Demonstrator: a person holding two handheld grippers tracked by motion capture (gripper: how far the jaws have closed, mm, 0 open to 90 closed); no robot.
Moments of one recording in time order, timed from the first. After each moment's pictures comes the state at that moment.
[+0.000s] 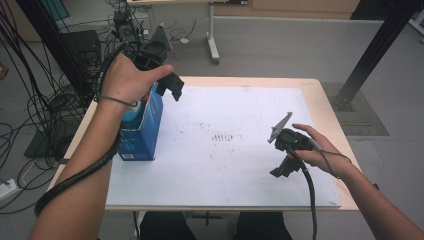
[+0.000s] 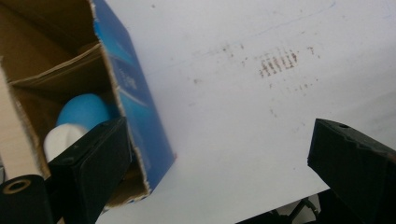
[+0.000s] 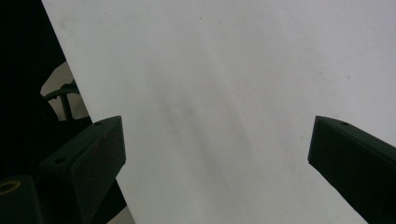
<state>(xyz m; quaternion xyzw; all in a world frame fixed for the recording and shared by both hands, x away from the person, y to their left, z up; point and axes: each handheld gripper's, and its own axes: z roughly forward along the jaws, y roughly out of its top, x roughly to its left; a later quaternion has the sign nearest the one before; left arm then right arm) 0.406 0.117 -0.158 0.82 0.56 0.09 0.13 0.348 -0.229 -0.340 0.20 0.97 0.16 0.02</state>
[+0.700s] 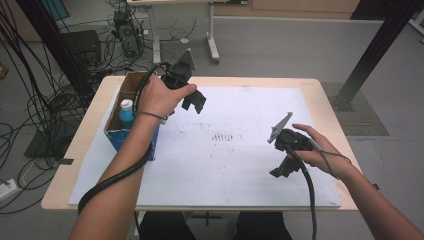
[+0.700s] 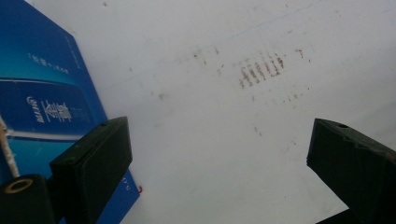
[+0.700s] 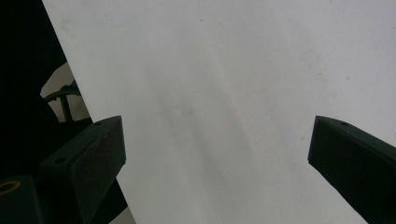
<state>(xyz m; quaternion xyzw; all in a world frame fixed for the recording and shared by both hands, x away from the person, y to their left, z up) 0.427 0.080 -0.225 0.82 0.55 0.07 0.14 0.347 -0.229 -0.339 0.20 0.97 0.16 0.02</state>
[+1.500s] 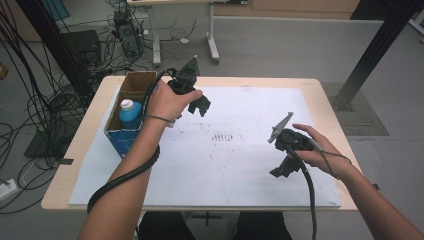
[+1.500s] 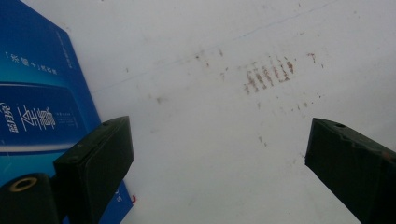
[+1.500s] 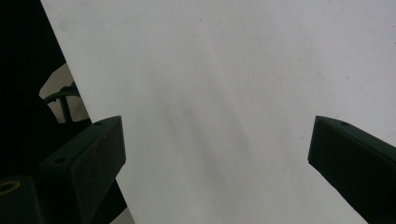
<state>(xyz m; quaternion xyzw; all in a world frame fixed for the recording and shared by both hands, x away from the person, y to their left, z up) 0.434 0.069 -0.241 0.82 0.56 0.08 0.13 0.347 -0.230 -0.340 0.20 0.97 0.16 0.02</state>
